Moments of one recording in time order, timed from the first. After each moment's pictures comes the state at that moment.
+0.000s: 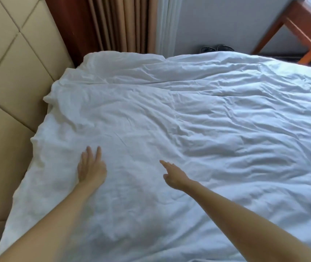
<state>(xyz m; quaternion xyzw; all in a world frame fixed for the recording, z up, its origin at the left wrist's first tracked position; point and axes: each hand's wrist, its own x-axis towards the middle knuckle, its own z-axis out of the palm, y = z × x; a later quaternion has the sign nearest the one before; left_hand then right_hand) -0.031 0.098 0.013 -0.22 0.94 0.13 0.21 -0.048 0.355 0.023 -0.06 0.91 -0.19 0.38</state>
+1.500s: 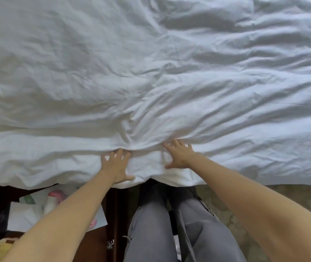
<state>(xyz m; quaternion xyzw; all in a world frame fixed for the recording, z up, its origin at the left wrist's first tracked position) 0.304 0.357 -0.138 0.00 0.86 -0.01 0.51 0.225 0.580 -0.127 -0.22 0.82 -0.04 0.53</state>
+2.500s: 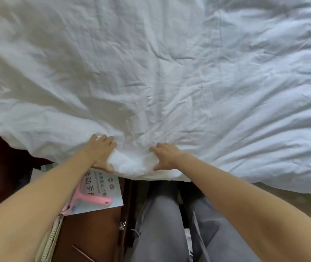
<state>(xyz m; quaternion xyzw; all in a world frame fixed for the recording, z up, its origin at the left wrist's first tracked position) 0.343 0.246 -0.115 0.14 0.84 -0.15 0.50 0.285 0.469 -0.140 -0.36 0.78 -0.06 0.51</state>
